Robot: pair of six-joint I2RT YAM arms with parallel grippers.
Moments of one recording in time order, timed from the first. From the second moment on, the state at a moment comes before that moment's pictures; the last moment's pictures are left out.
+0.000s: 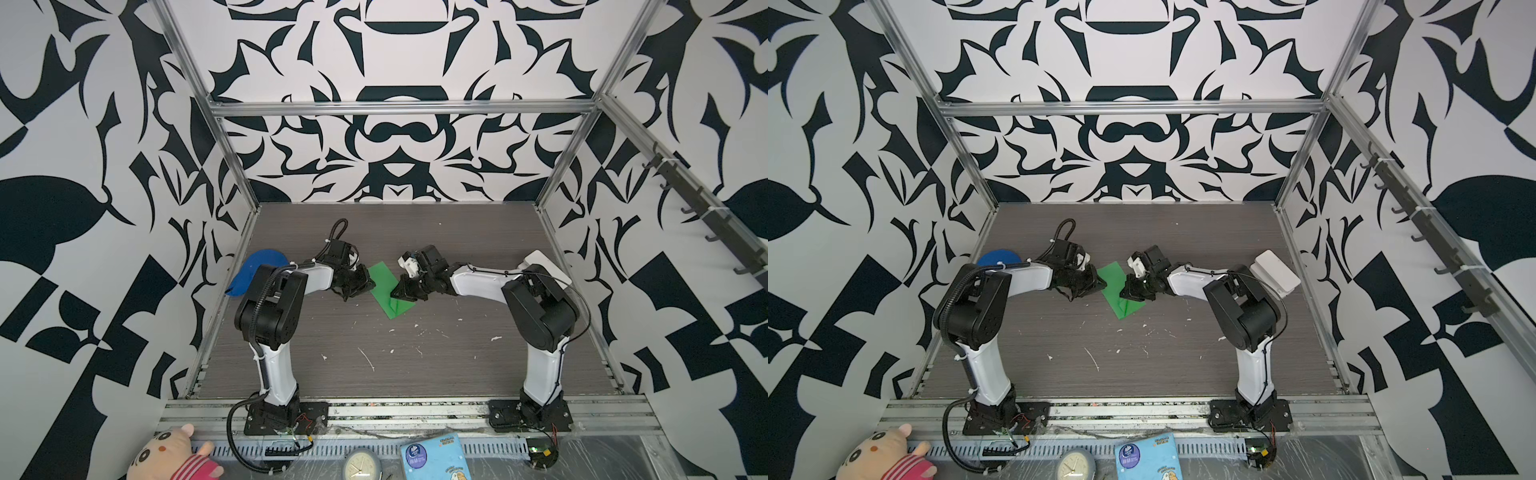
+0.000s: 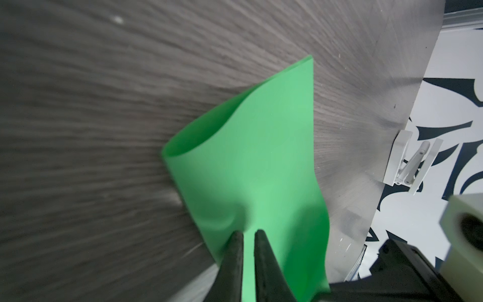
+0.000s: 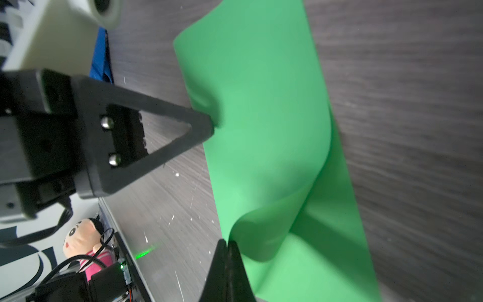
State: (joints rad) left arm -0.34 1.90 1.02 -0.16 0.55 -0.72; right arm 0.62 1.94 1.15 -0.14 -0.54 0.66
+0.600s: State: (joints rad) left arm -0.37 1.80 0.97 -0.16 0.57 -0.74; right arm 0.62 1.95 1.19 -0.17 -0.53 0.65
